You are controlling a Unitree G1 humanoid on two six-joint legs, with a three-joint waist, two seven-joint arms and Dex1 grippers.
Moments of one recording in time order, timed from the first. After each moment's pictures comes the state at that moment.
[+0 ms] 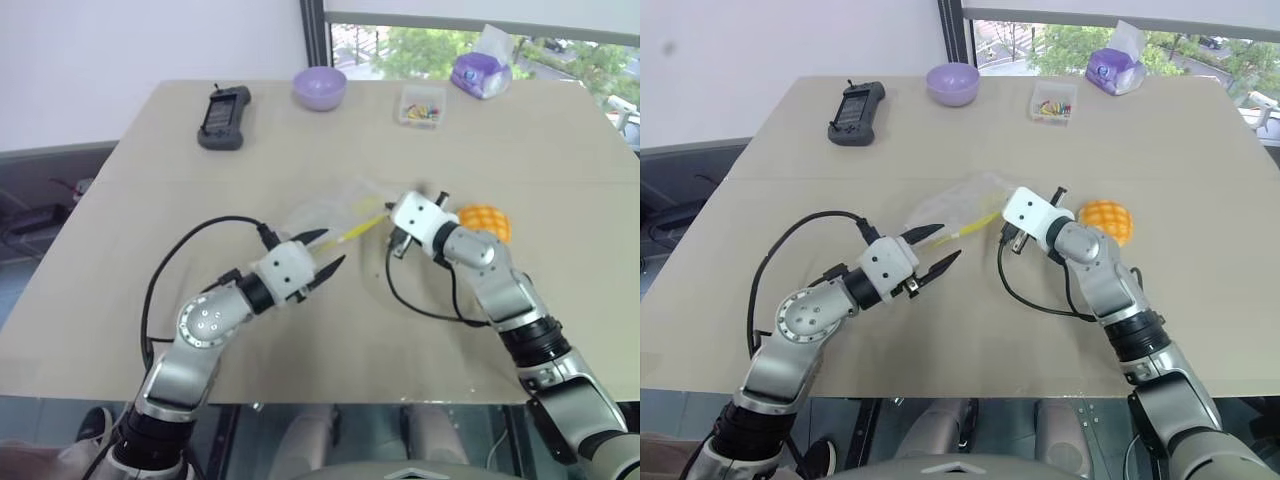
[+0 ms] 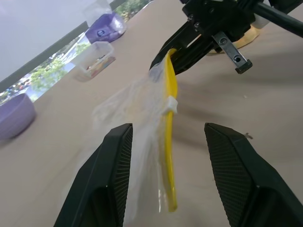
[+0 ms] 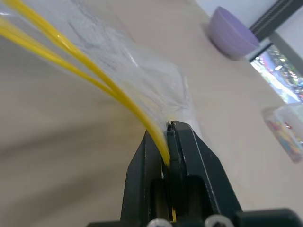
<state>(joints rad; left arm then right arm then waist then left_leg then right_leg) -0.09 0.53 -0.11 -0.47 0.00 0.14 -0.59 -0.57 -0.34 0.30 0.04 -0.35 0.20 0.52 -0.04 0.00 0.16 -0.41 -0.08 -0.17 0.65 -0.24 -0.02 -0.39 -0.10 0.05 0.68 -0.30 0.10</state>
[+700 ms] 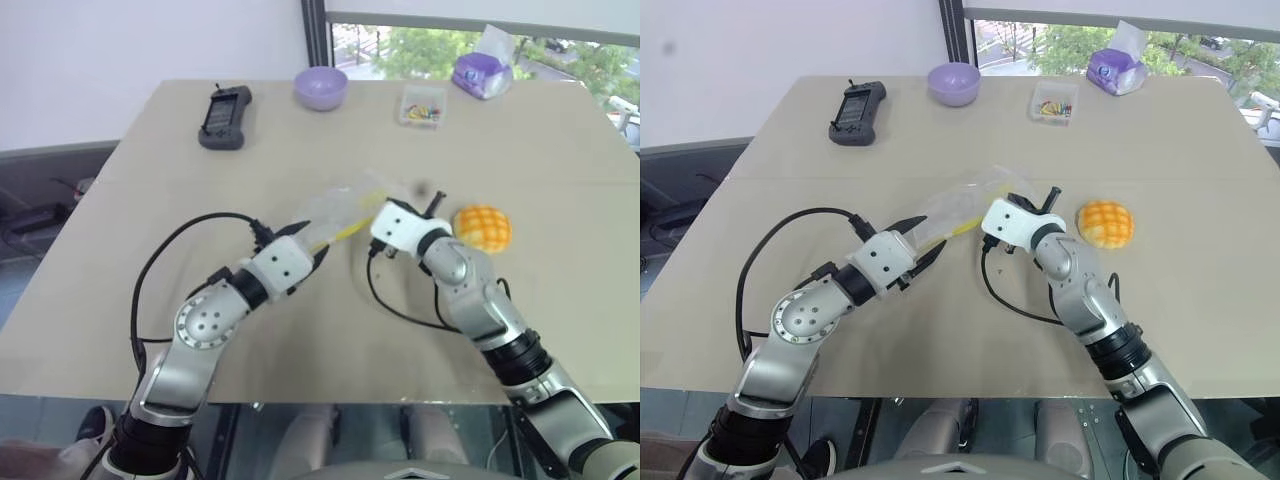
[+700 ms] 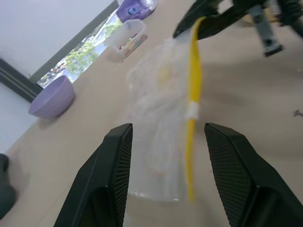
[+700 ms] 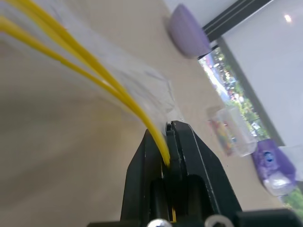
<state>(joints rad) -0.09 0.53 -0.11 -0.47 0.13 0.21 -0.51 -0.52 -0.27 0.42 -0.07 -0.65 0.36 0.38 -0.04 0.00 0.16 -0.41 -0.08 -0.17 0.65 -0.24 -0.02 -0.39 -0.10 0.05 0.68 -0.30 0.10</state>
